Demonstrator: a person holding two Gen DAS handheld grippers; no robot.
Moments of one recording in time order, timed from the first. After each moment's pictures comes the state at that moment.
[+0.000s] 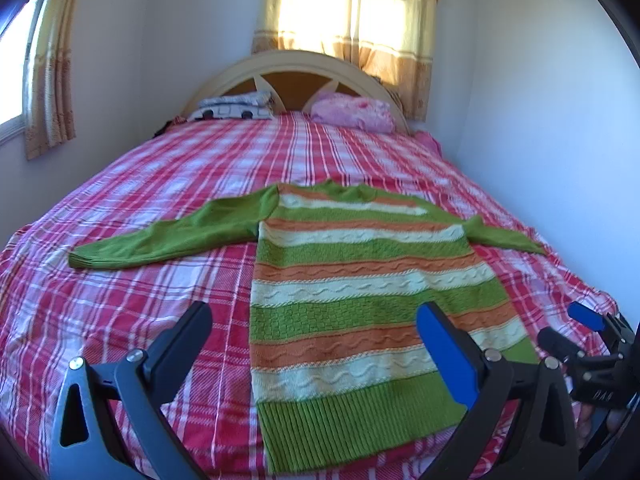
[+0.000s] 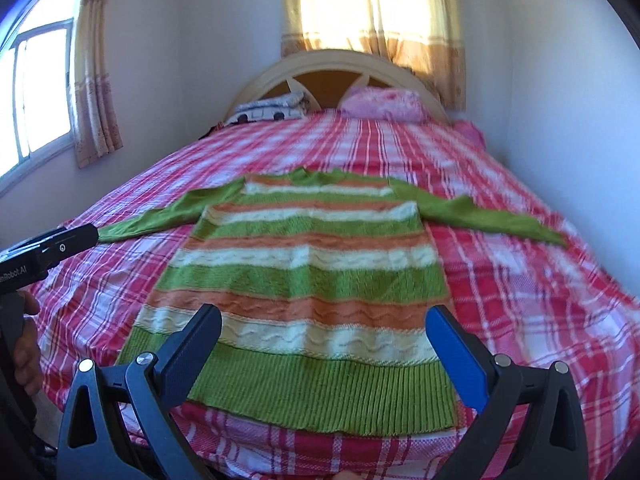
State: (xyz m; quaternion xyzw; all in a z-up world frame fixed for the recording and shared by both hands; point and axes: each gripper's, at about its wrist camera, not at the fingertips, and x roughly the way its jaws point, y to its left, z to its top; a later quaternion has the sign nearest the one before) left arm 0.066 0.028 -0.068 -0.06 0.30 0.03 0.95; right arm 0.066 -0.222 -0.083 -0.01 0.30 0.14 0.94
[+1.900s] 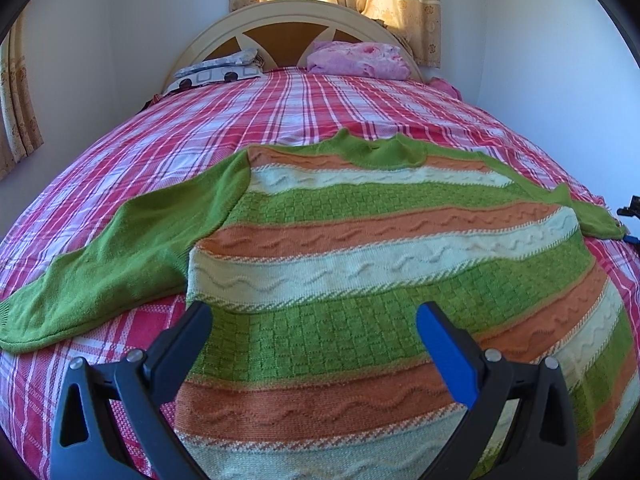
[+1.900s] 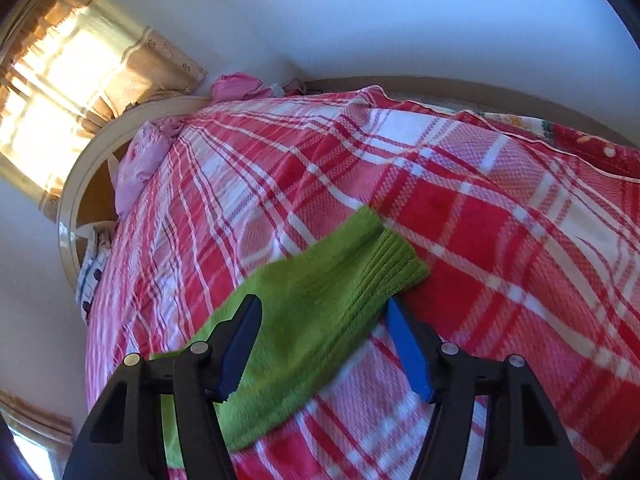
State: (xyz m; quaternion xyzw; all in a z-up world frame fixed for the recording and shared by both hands) left arm 0.277 0.035 -0.157 -0.02 0.36 0.04 0.93; right arm 0.394 -0.618 -0.161 0.37 0.35 -0.13 0.85
